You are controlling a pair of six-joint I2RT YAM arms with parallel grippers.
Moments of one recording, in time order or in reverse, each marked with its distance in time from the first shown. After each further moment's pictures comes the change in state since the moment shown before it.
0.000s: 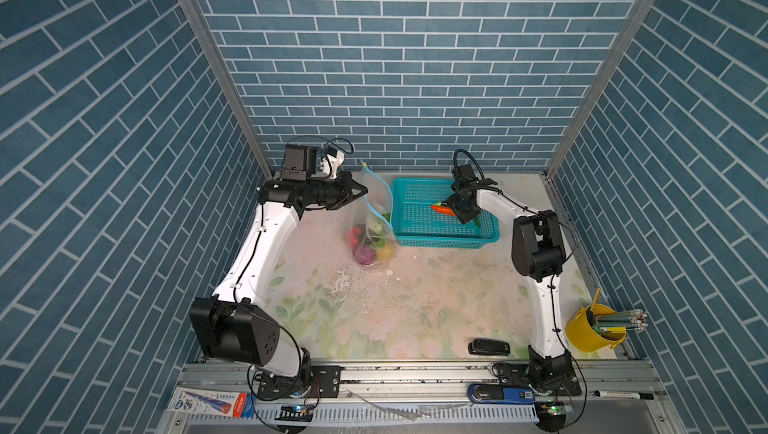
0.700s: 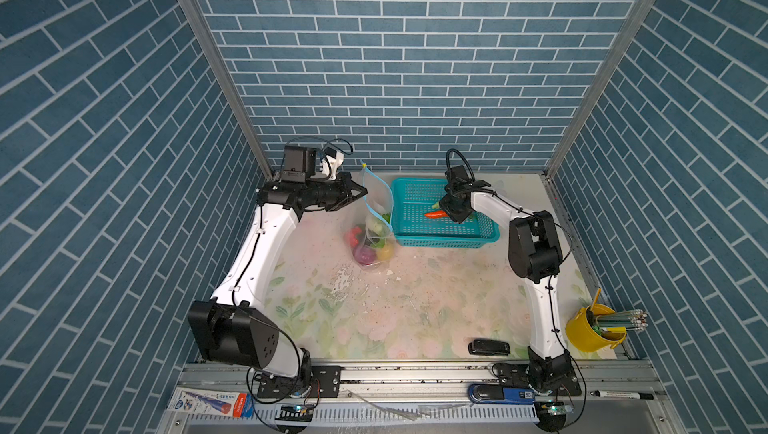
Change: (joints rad) left arm 0.000 -0.018 -0.017 0.001 -0.001 -0.001; right arm 0.048 -0.012 -0.029 0.062 -0.045 -0.116
